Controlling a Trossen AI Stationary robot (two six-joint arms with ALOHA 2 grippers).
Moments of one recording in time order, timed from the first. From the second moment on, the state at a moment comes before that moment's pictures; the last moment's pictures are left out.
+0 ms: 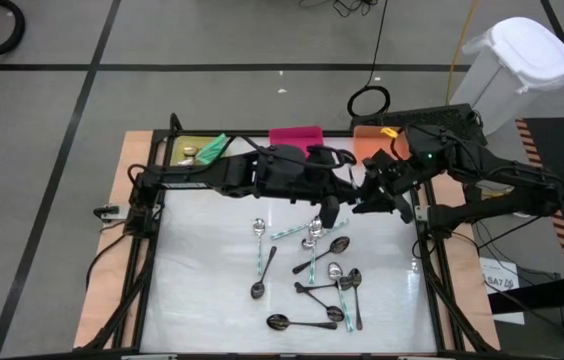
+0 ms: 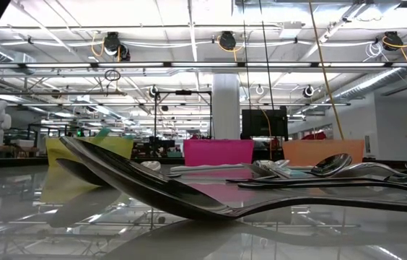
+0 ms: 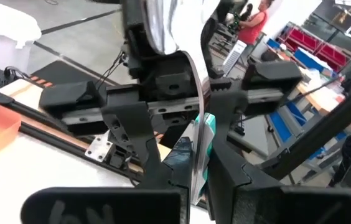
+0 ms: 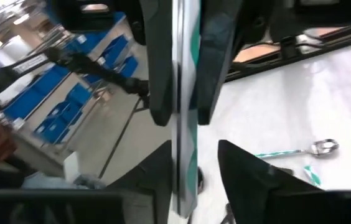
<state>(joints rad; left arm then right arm) -0.08 2.01 2.27 -0.43 -0.05 -0.49 -0.13 0.99 1.22 -0.57 -0.56 0.40</state>
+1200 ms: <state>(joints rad) -0.08 2.04 2.27 -0.61 -0.93 -1.06 -0.03 1.05 1.22 -0.60 0.44 -0.18</state>
